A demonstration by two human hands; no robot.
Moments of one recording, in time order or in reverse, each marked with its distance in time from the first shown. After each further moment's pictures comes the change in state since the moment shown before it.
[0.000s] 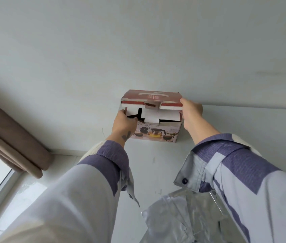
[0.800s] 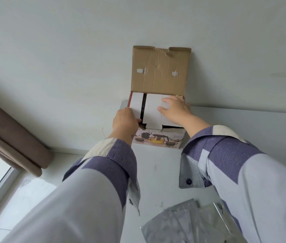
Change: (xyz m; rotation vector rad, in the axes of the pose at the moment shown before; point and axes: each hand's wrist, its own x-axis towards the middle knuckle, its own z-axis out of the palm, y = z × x) left_hand 0.029 0.021 0.003 0.463 0.000 0.078; right_hand 0.051 0.009 0.041 -1.301 -0.407 -0.657
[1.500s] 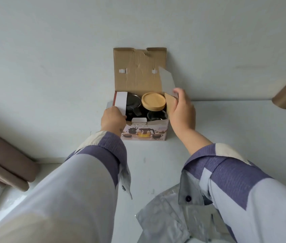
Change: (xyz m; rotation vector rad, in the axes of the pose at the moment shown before) left_hand -0.012 0.004 0.001 -0.004 0.011 0.017; right_hand -0.090 0.015 -0.005 0.301 0.785 0.102
